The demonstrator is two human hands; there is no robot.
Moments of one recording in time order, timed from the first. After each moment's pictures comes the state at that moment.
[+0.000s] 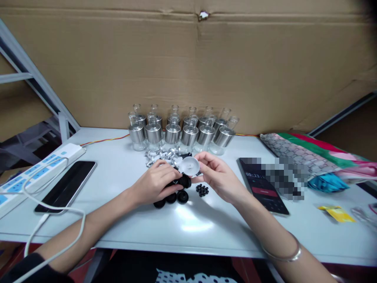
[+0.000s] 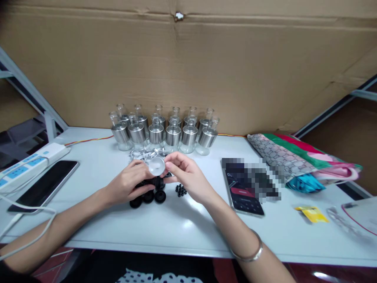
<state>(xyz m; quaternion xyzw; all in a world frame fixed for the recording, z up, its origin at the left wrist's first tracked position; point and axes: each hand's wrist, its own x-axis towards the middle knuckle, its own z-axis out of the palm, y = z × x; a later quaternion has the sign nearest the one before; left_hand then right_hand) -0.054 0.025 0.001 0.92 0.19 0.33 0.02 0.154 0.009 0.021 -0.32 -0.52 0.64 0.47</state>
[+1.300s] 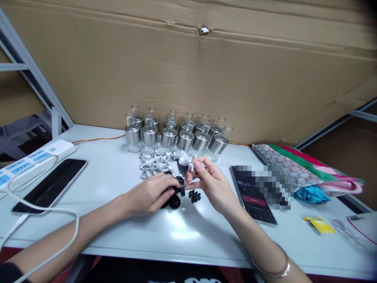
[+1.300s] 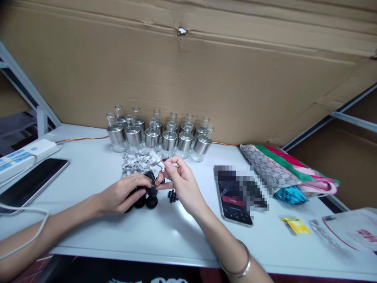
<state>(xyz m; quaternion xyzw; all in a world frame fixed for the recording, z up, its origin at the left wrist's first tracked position) -0.047 0.015 -0.006 0.91 0.17 0.35 0.12 0.146 0.000 0.026 -0.37 -0.50 0.61 0.49</state>
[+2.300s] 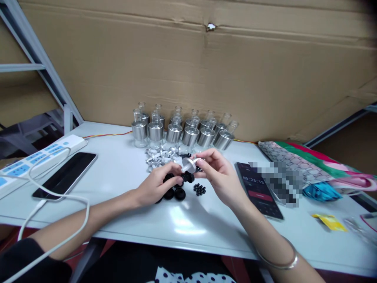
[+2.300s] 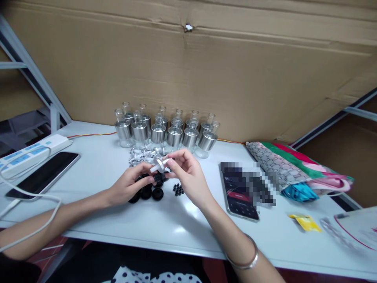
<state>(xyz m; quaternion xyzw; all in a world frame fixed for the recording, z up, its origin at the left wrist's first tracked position) -0.040 0.008 -0.012 0.79 0.28 0.41 0.37 0.147 -0.004 0.029 -0.38 -0.54 0.54 0.53</state>
